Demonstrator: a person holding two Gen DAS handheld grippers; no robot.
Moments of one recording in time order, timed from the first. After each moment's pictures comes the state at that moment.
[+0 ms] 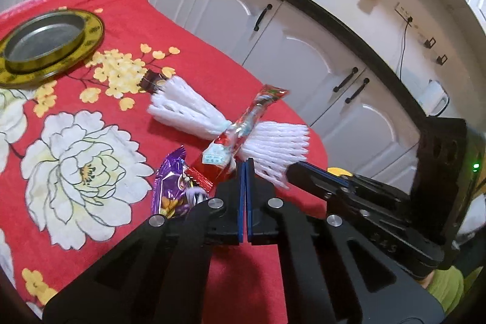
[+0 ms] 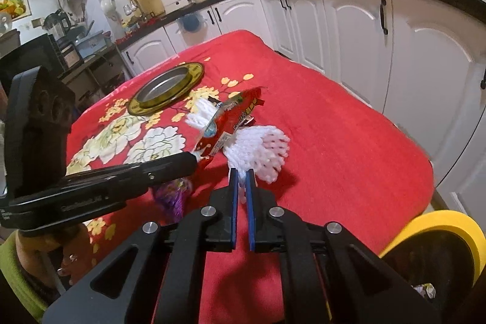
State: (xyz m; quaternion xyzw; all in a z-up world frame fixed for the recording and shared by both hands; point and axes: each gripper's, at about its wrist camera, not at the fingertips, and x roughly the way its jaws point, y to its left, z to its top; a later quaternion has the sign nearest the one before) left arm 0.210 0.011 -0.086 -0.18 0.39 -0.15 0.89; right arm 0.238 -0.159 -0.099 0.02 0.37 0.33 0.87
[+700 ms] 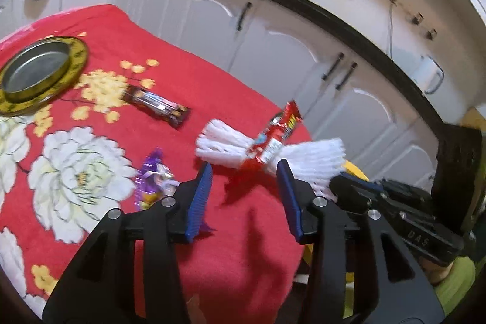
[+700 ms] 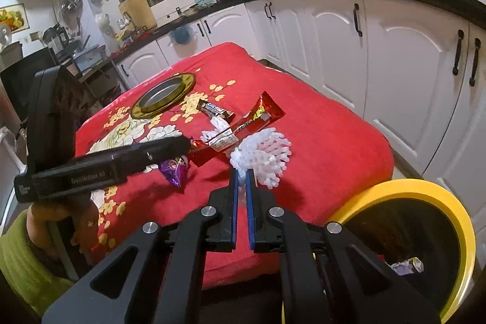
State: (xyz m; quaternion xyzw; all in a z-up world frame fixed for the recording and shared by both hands) left arm 0.200 -0.017 -0.072 -0.12 0.38 -0.17 0.90; right arm 0.199 -0.213 -0.085 0.04 0.35 0.31 0.88
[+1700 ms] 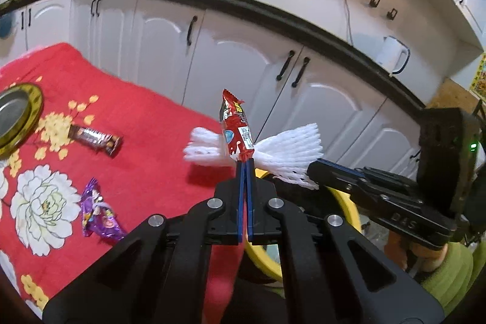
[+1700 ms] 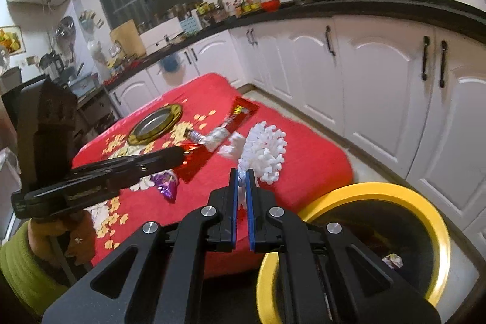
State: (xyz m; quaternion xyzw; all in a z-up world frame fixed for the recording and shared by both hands) left arm 0.180 -0.081 -0.032 -0.08 0.34 -0.25 0.90; right arm 0.174 -0.274 -0.058 0.08 0.31 0.27 0.91
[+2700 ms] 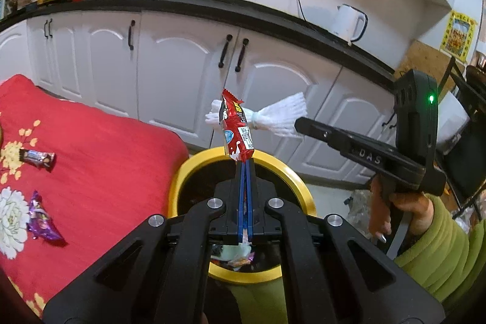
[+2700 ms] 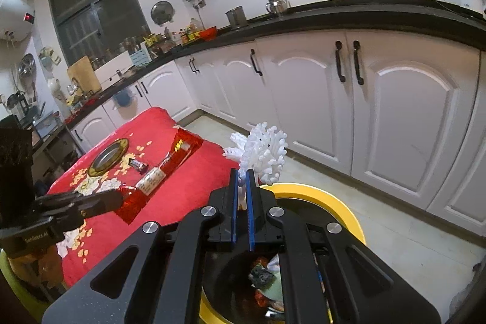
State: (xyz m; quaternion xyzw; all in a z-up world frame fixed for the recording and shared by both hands) left arm 0.153 -0.176 -0.024 -0.02 0.34 -0.33 0.88; right arm 0.150 -0.395 -0.057 0.12 0.28 0.15 0.94
